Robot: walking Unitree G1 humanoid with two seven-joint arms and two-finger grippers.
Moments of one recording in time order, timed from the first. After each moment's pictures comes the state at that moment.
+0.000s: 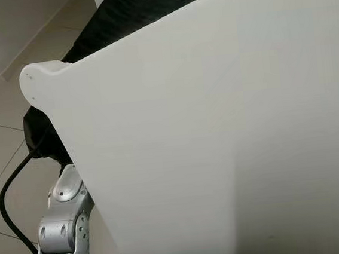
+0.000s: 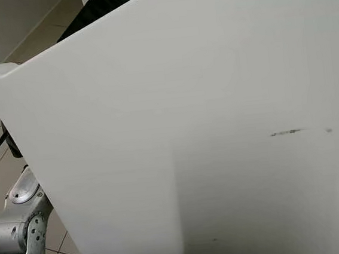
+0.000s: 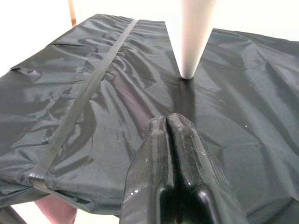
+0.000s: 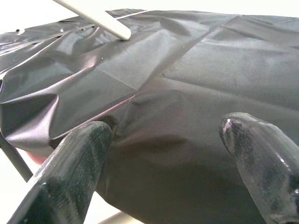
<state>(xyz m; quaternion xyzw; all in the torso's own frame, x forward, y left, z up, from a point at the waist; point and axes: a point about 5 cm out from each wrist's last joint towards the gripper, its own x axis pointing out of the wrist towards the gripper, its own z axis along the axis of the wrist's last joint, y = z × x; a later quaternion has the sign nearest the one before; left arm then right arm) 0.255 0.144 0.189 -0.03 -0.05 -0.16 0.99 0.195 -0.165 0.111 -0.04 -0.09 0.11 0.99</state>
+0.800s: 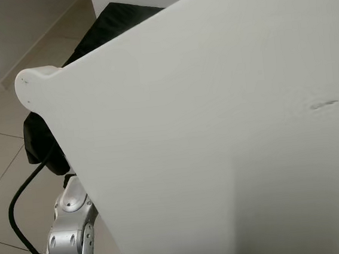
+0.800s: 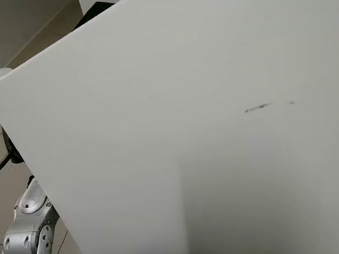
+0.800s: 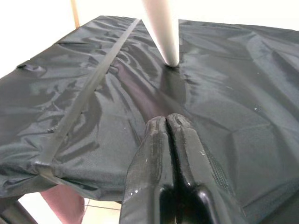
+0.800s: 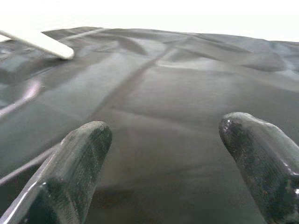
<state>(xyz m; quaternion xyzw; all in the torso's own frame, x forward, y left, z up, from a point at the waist) 0.258 0.147 0.156 0.00 -0.04 -0.14 0.99 0.235 -0.173 0.107 -0.03 -0.10 0.01 0.99</state>
